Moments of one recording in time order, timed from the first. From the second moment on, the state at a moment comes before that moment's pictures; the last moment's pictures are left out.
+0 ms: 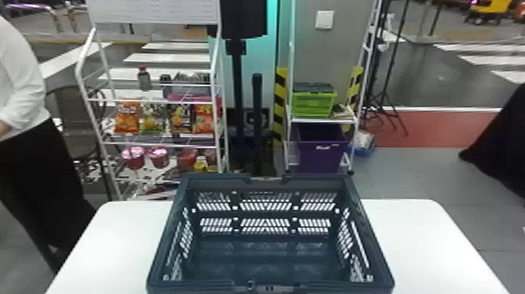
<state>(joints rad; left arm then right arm) 0.94 0.25 -0.18 -1.83 0.14 -0.76 0.08 1.15 0.00 -0.05 -2.08 -0.10 -0.49 0.17</state>
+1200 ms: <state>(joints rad) 0.95 0.26 -0.17 -1.83 0.15 -0.78 0.07 1.12 0.00 -0.06 -2.37 -0.10 -0.30 0.17</state>
